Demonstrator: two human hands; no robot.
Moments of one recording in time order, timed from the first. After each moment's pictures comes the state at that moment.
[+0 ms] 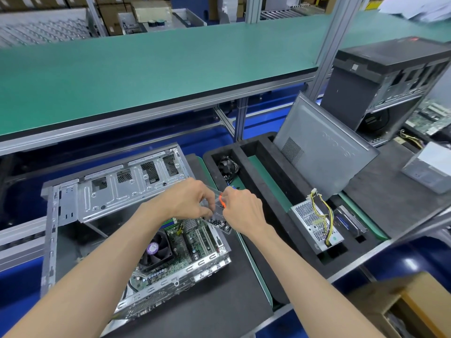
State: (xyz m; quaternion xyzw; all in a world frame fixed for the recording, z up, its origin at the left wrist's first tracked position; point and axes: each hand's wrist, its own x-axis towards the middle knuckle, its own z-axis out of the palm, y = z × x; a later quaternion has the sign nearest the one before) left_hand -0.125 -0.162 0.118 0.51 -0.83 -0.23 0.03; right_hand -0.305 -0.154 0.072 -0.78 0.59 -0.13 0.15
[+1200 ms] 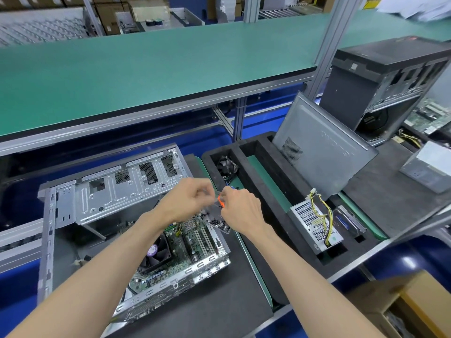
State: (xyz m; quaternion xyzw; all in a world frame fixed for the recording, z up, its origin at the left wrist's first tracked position) left_hand -0.125 -0.151 0.108 0.52 -0.73 -0.39 0.23; right_hand -0.304 -0.158 0.073 -0.78 0.59 -0.13 0.15
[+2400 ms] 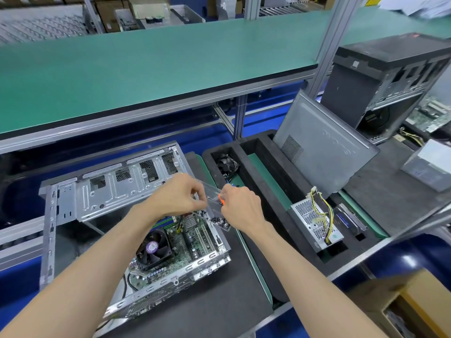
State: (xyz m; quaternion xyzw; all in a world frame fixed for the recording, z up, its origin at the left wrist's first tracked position) left_hand -0.113 -0.155 0.118 0.55 -0.77 -0.29 0.14; right_hand -0.302 -0.160 0.070 -0.78 0.59 -0.13 0.14
